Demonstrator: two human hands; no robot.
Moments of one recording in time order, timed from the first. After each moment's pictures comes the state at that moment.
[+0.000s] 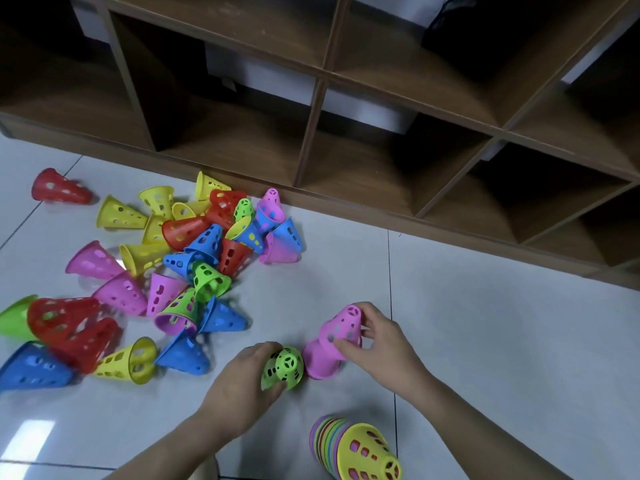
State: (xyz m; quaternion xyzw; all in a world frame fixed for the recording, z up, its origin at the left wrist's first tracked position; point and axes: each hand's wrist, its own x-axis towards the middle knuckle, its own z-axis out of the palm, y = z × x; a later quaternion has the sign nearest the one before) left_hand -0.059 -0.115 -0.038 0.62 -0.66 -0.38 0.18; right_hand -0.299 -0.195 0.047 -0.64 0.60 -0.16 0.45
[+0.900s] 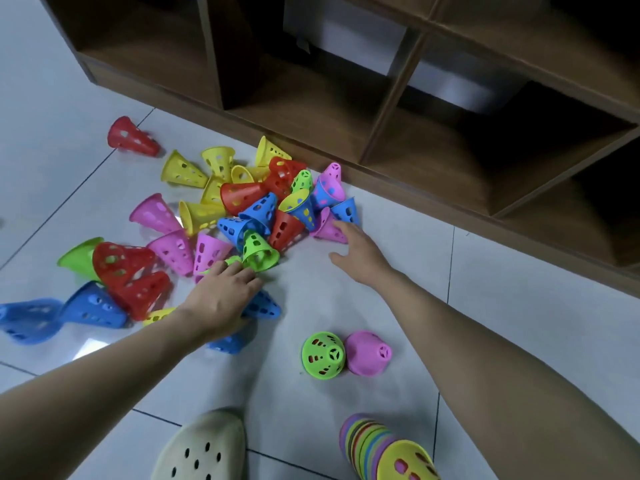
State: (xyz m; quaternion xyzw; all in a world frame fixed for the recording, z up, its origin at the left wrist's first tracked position) left_hand 0.060 -0.175 -0.068 0.62 -0.78 -0.09 -0.07; right_hand -0.183 -0.347 -0.055 -0.79 0.52 -0.03 0.33
